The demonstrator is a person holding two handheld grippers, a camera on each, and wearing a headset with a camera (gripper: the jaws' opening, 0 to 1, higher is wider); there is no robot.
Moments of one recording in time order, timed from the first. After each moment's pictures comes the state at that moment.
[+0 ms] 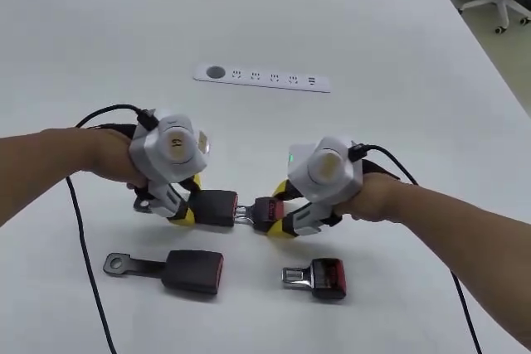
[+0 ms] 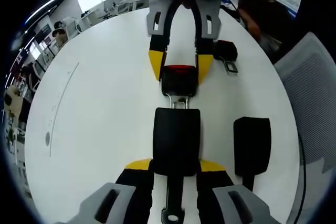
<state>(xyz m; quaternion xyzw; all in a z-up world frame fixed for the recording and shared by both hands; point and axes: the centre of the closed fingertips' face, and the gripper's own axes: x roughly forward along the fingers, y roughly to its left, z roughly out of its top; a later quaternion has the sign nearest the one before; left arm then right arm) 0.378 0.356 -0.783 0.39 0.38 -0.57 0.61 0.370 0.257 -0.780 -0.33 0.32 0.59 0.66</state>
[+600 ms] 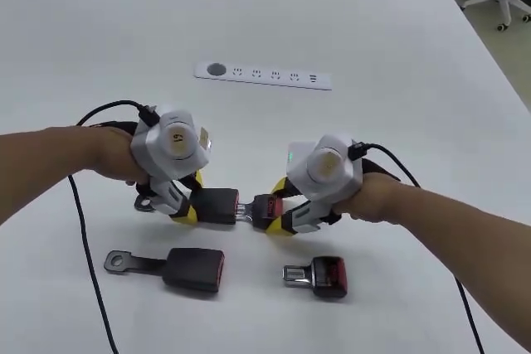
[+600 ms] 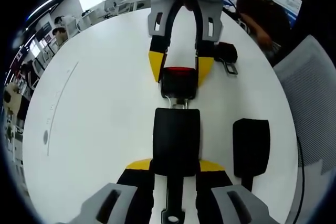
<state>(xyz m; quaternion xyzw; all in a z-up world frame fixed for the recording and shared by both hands) 0.373 0.354 -0.781 0.38 0.39 -0.58 0.61 0.372 0.261 -0.780 -0.33 0.31 0.59 0.66</state>
